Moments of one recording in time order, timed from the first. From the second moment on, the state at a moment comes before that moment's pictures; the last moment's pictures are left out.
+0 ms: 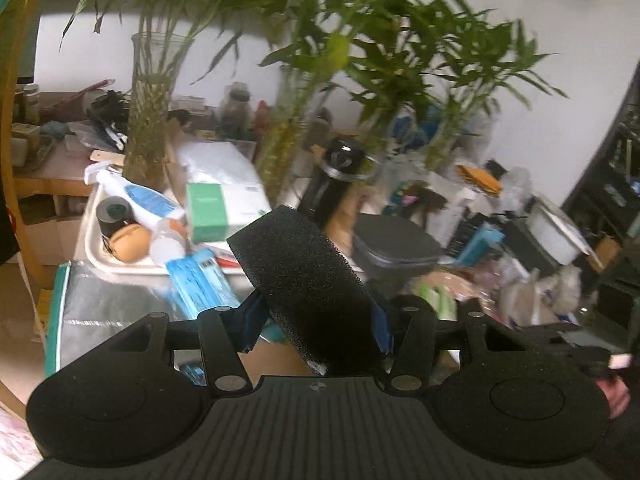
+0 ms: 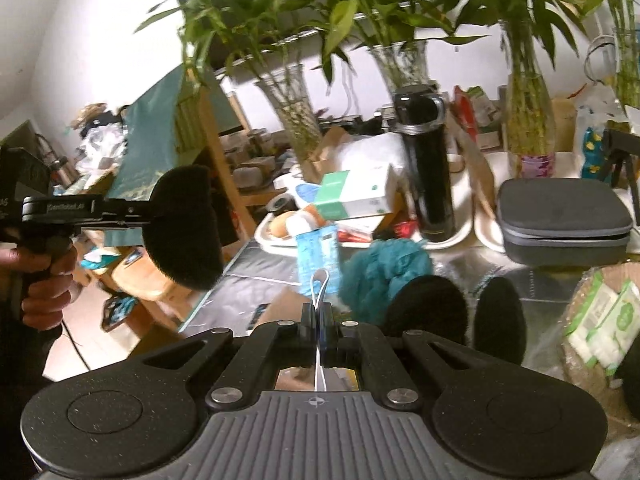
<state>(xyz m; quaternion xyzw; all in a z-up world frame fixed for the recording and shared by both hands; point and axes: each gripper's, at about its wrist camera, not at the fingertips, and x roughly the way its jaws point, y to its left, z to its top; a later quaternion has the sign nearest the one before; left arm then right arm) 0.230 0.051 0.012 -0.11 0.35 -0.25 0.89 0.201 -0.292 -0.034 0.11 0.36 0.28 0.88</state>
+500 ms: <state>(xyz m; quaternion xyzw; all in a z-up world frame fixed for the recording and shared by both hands) 0.159 0.050 -0.028 -0.13 0.41 -0.32 0.85 0.155 -0.273 -0.037 0.08 0.37 0.35 0.86</state>
